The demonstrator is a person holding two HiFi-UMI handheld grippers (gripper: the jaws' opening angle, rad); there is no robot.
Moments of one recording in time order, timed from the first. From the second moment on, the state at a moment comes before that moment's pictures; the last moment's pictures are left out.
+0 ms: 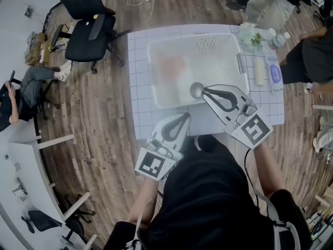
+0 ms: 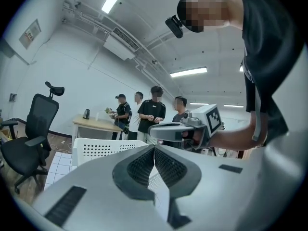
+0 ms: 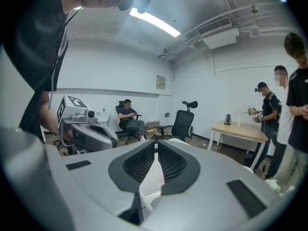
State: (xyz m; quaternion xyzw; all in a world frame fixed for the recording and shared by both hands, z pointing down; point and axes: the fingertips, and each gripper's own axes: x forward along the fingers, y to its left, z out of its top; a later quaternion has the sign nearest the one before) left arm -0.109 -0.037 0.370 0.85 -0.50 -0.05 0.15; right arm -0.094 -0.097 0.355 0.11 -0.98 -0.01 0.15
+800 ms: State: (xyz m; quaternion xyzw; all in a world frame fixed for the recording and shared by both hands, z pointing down) left arm -0.133 -0.047 0.386 0.83 -0.53 -0.04 0.17; right arm -0.182 -0.161 0.455 -0.07 -0.95 -0.17 0.27
